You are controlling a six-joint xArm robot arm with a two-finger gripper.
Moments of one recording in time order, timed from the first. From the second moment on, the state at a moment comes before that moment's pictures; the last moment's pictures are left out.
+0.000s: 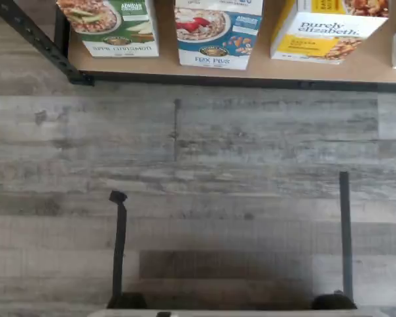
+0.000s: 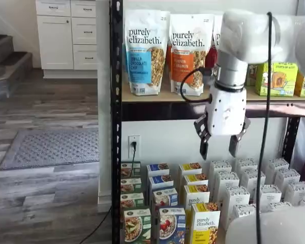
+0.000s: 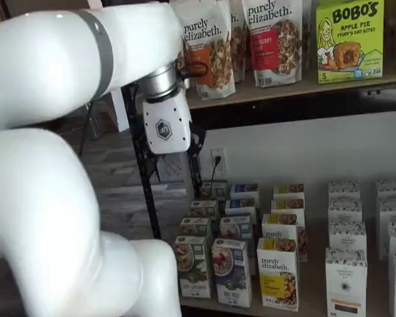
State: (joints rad) arm 0.07 -0.83 -0.62 0.01 1.40 0.08
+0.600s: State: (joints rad) arm 0.06 -0.68 -0.51 0.04 1.17 0.06
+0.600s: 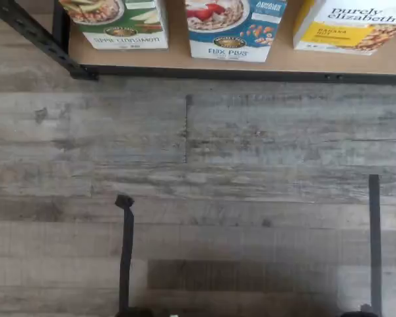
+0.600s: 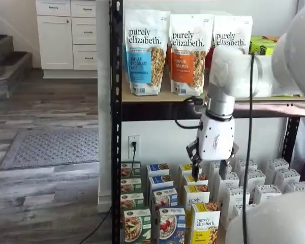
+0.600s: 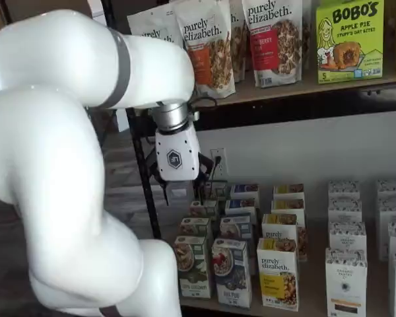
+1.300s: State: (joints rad) arm 0.11 -0.42 -0.43 0.07 0.75 0.07
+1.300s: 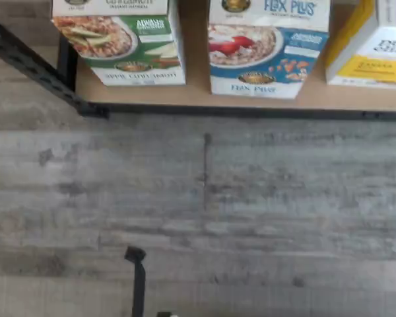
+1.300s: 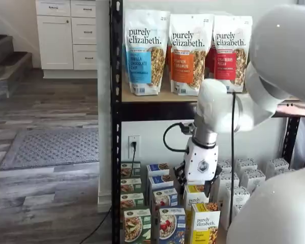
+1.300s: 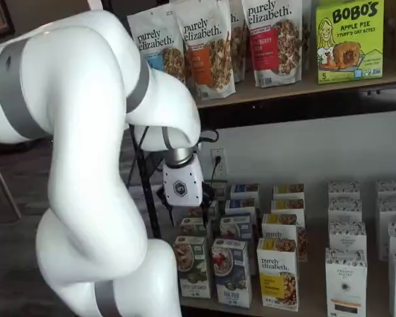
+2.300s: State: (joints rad) arm 0.15 -0.06 -0.48 0.03 0.38 0.13
